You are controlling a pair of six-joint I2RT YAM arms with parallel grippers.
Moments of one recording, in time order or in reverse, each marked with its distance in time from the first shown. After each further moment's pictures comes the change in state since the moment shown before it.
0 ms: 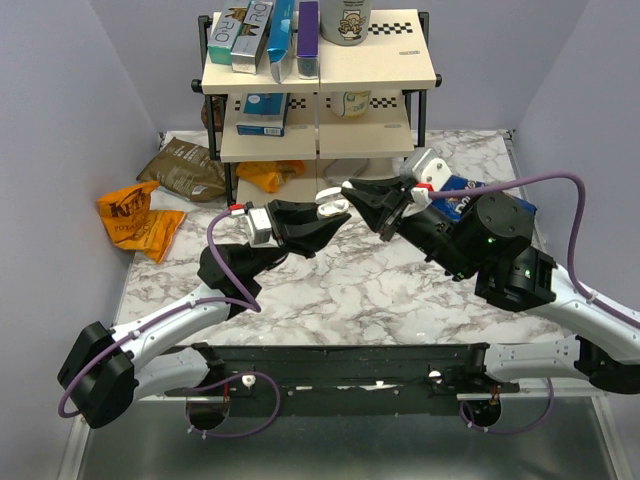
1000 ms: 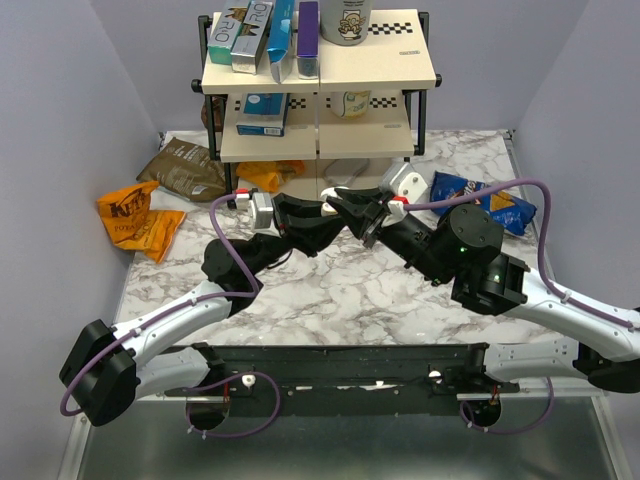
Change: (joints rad) left arm 0.004 0.010 0.020 -0.065 -0.013 -0.182; right arm 0.002 0.005 -0.129 0.153 -0.001 0.003
